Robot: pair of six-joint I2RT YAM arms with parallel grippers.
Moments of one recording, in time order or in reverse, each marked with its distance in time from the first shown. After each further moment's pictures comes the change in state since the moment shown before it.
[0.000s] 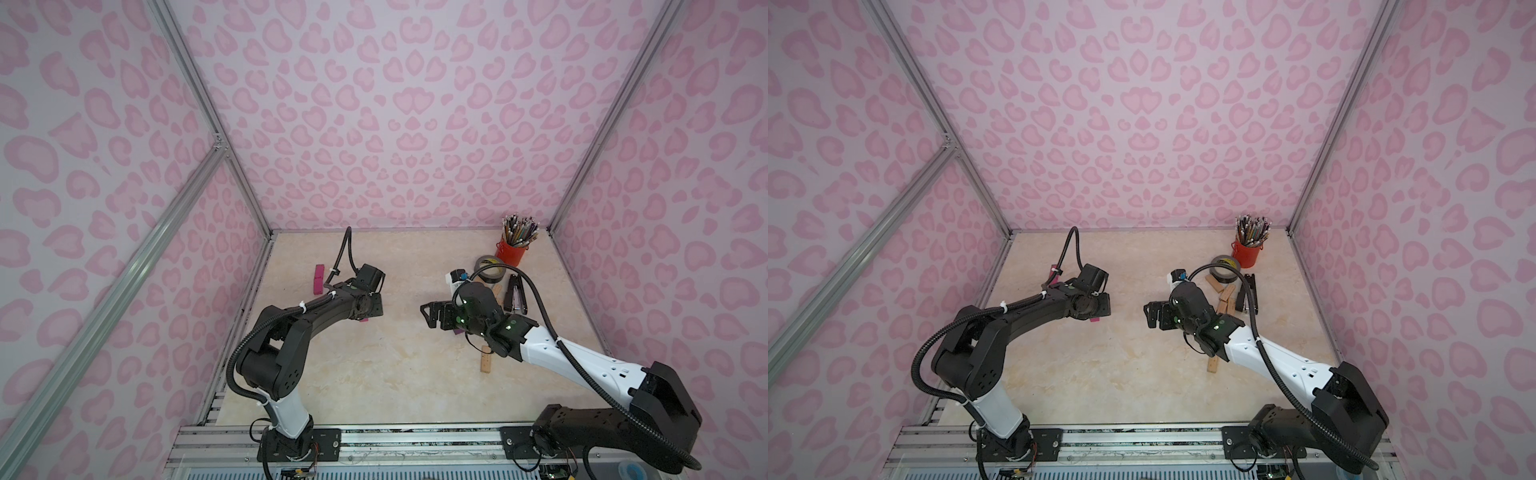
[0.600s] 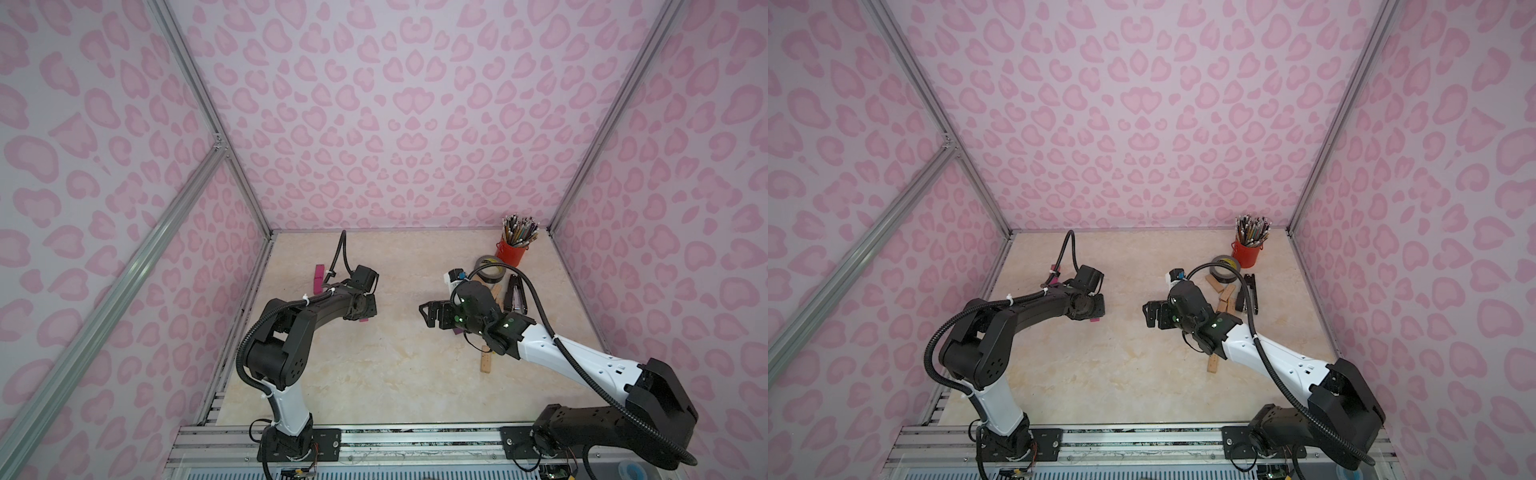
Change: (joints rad) left arm 0.056 0.056 -0.012 0.037 0.010 0.034; right arm 0.000 0.023 0.017 -0.007 -0.007 0.000
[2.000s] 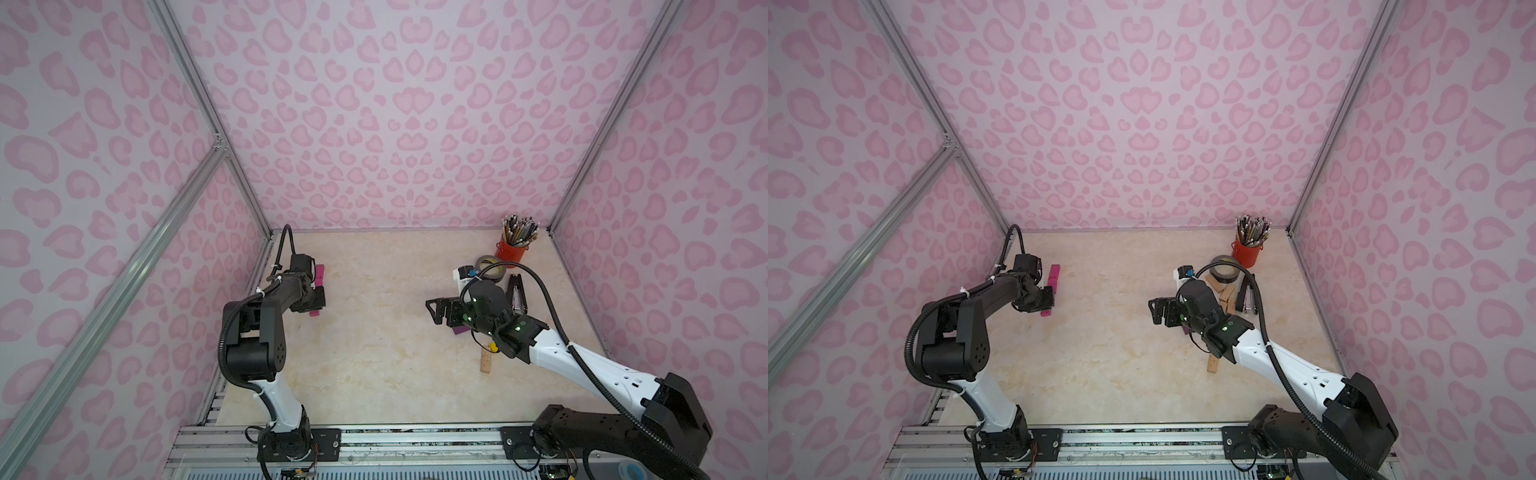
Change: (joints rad) left arm 0.465 0.010 0.073 -0.127 0.116 0.389; right arm -0.039 -0.086 -0.034 0.019 -0.001 -0.028
